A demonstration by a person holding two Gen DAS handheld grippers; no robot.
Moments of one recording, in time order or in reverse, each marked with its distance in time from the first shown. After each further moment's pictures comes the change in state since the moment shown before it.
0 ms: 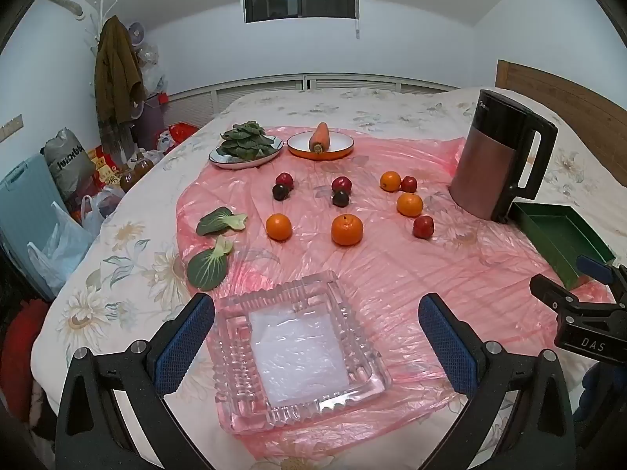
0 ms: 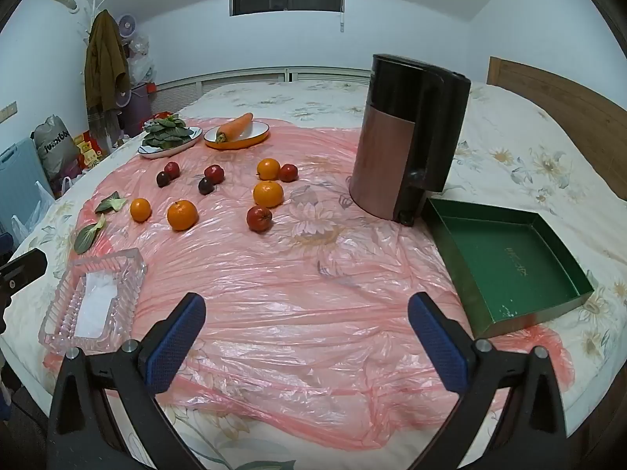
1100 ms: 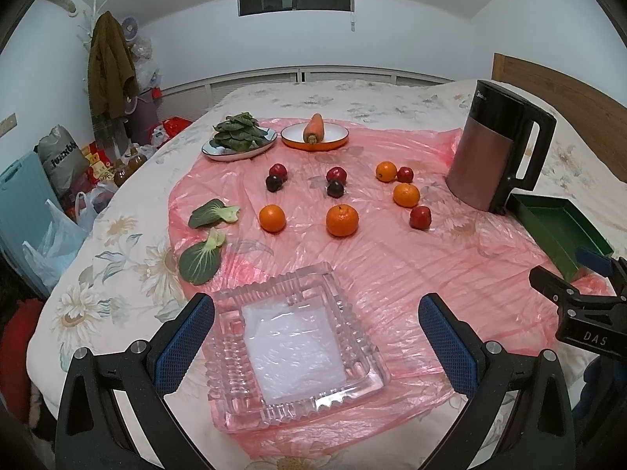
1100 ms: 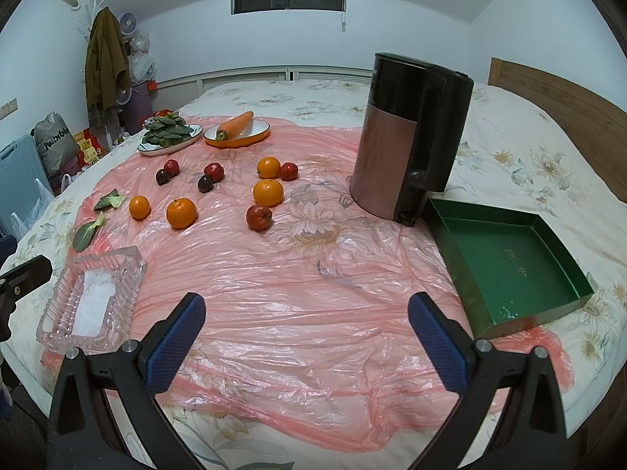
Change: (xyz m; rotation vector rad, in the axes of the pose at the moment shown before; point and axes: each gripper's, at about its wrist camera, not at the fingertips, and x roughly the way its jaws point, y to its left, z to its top) left arm 0.009 -0.001 -0.005 0.010 0.019 -0.012; right arm 0.003 0.001 -0.001 0.000 0.002 0.001
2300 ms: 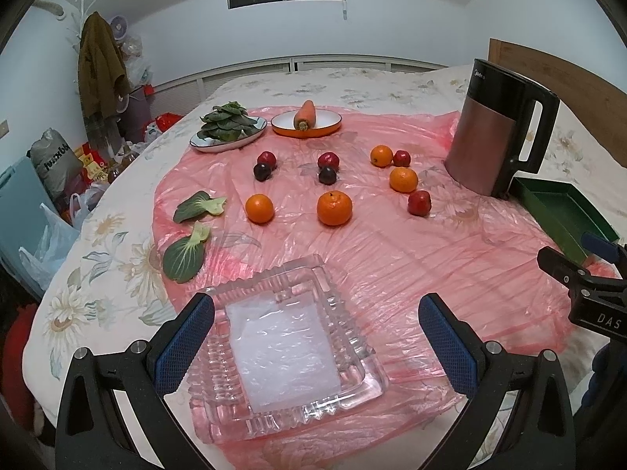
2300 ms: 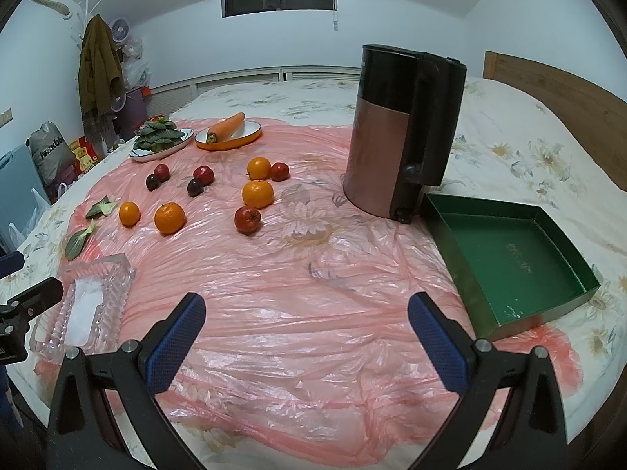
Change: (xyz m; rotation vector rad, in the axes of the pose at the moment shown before) left arm 0.021 -0.012 -0.002 0.027 0.039 -0.001; right arm 0.012 -0.010 0.000 0.026 -0.004 -0.003
